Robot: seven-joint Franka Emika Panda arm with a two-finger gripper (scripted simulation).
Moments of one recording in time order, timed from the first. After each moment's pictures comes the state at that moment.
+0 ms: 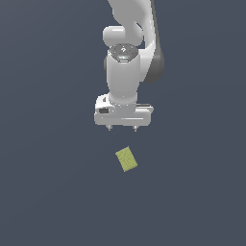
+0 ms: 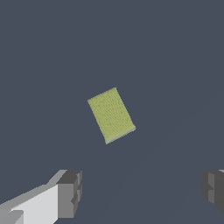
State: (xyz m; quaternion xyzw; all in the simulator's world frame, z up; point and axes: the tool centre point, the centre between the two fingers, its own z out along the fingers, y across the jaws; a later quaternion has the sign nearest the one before) arm 0.008 -0.002 0.200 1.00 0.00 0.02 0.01
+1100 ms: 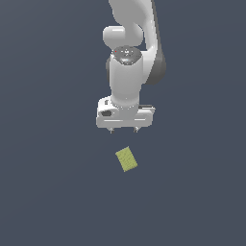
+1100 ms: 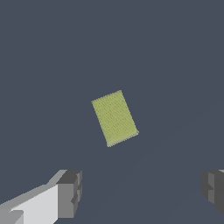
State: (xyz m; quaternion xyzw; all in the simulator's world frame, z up) arm 0.014 0.004 0.195 1.00 0.03 0.03 0.01
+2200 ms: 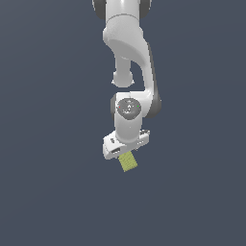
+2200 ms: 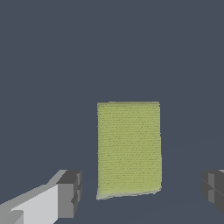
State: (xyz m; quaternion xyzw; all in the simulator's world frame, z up) arm 0.052 0.016 0.075 0.98 0.21 0.00 0.00
